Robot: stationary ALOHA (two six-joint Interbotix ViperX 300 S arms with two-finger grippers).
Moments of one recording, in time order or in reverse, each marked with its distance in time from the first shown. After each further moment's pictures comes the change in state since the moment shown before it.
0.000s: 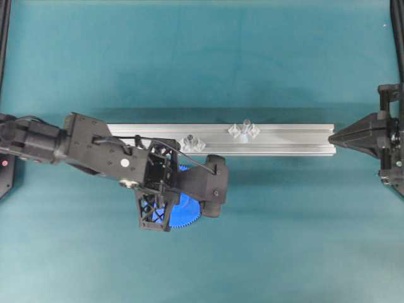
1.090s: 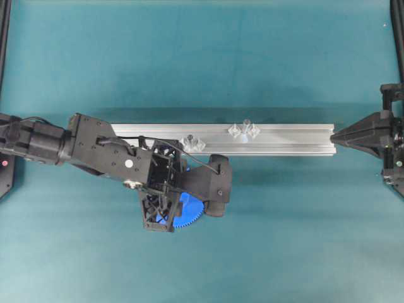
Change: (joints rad) left arm 0.000 0.009 -0.012 0.000 -0.008 -0.021; right arm 0.000 -0.032 0.005 0.000 0.000 0.009
